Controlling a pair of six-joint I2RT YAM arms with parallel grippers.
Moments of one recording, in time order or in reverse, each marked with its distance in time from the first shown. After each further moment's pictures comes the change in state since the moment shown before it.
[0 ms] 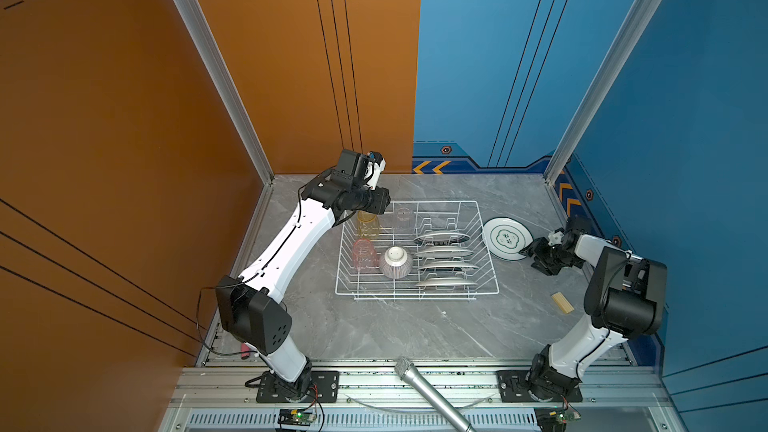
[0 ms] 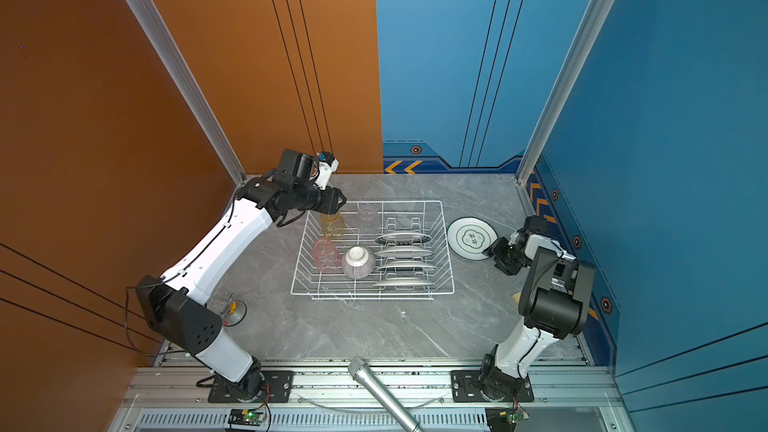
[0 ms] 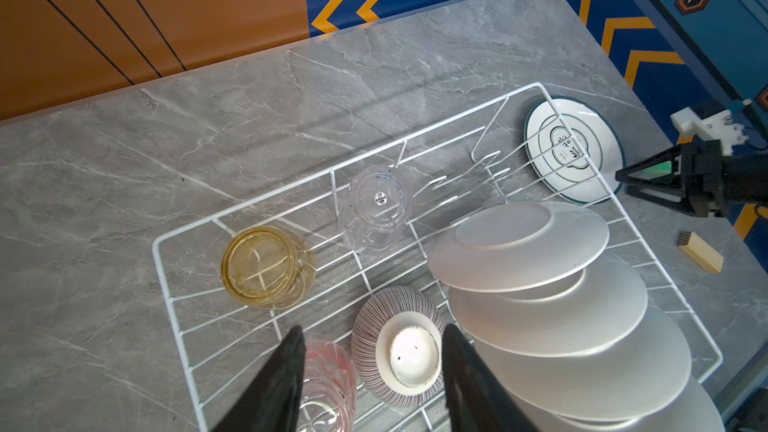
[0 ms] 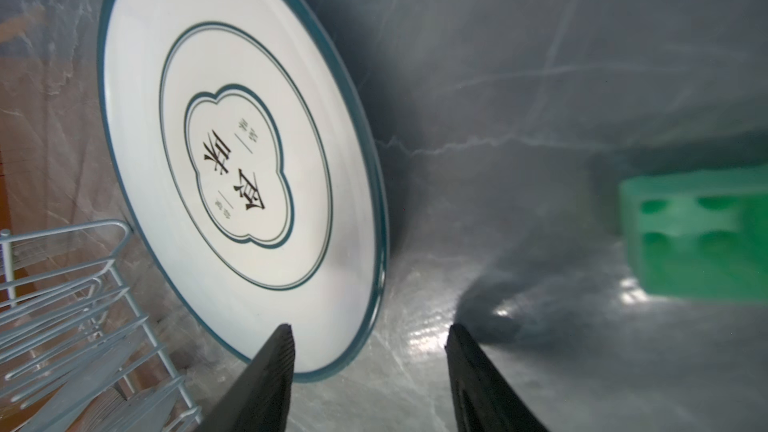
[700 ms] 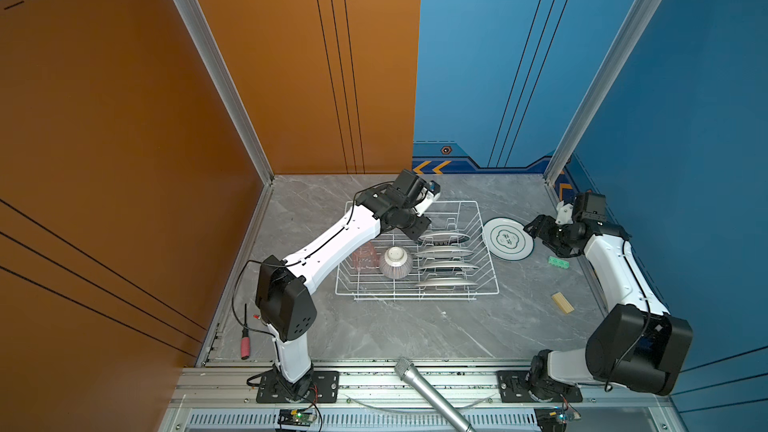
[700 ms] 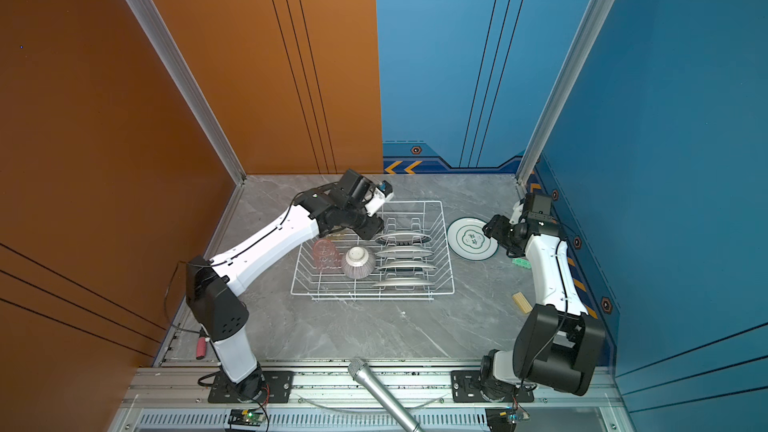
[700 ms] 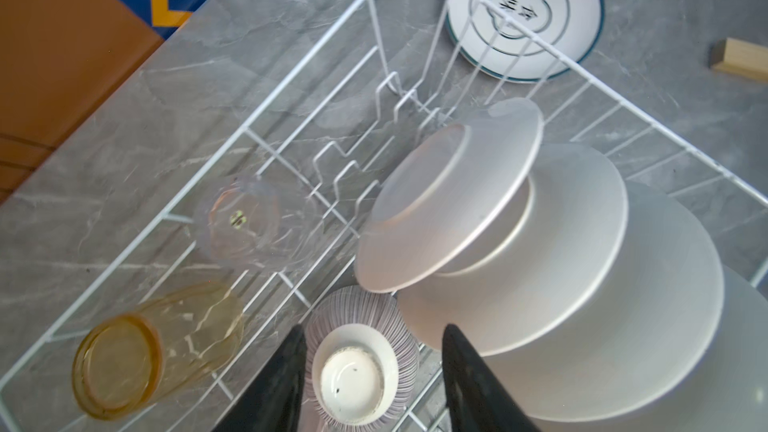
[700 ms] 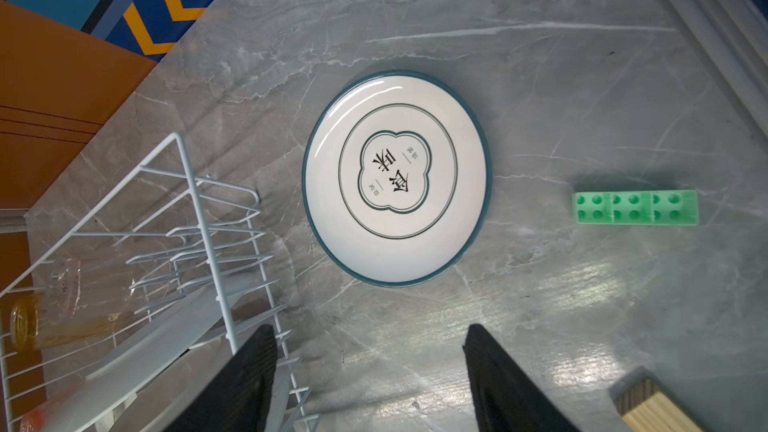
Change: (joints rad) left arm -0.308 0.182 0.078 -0.032 -0.114 0.268; right arm 0.143 -0.339 0.123 -0.178 0.112 -0.041
